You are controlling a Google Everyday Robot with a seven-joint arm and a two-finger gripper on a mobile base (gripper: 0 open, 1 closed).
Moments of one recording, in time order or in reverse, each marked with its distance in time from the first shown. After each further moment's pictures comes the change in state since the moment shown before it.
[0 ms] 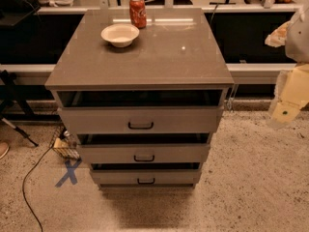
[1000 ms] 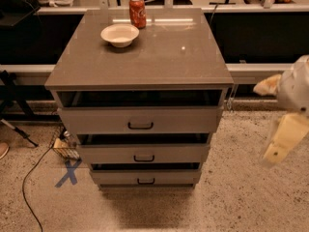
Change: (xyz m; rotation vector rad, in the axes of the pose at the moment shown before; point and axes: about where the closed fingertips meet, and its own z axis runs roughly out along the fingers) arm 0.025 0.043 0.078 -0.178 -0.144 0.050
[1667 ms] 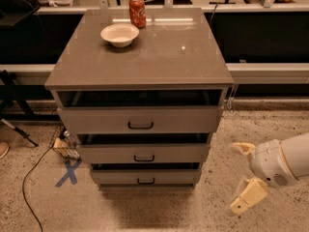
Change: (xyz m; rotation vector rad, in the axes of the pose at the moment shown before) arm 0.033 0.060 0.150 -0.139 -0.365 0.160
